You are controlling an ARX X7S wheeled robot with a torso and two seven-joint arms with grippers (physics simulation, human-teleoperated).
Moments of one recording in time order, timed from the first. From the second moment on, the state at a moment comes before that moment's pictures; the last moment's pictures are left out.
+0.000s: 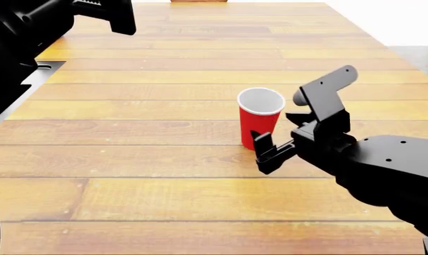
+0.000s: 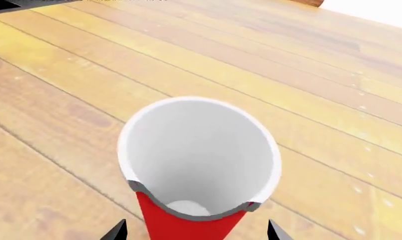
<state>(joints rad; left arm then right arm) -1.38 -0.49 0.16 0.21 -0.99 -1.27 -0.35 0.95 0.61 -0.35 -0.33 1.09 1.24 0.23</state>
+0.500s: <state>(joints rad) -1.38 -0.49 0.17 0.20 -0.99 -1.25 -0.35 0.97 0.56 -0.41 -0.25 1.01 1.17 0.19</state>
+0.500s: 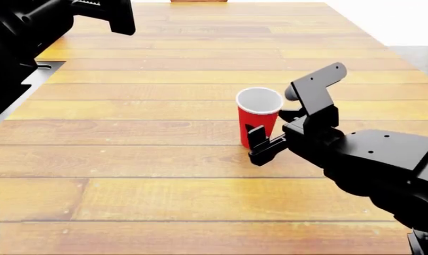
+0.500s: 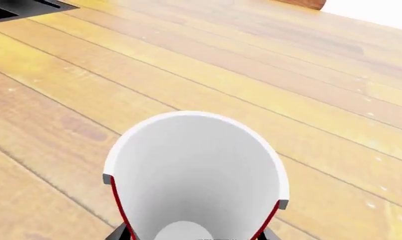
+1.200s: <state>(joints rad) -1.37 -0.50 0.15 0.22 -1.03 -1.25 -0.38 1.04 0.57 -0.25 -0.31 1.21 1.23 0.34</state>
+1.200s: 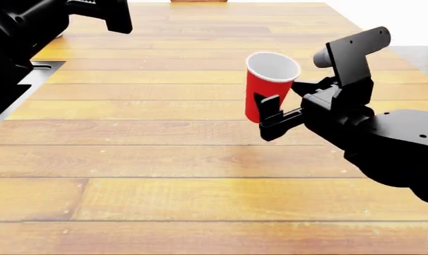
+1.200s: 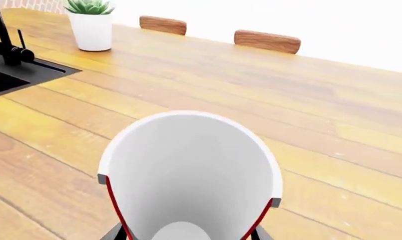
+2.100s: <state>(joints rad) -1.39 -0.49 0.10 0.28 -1.15 -1.31 -0.46 1.24 0.61 -0.06 -0.36 1.42 1.26 0.62</state>
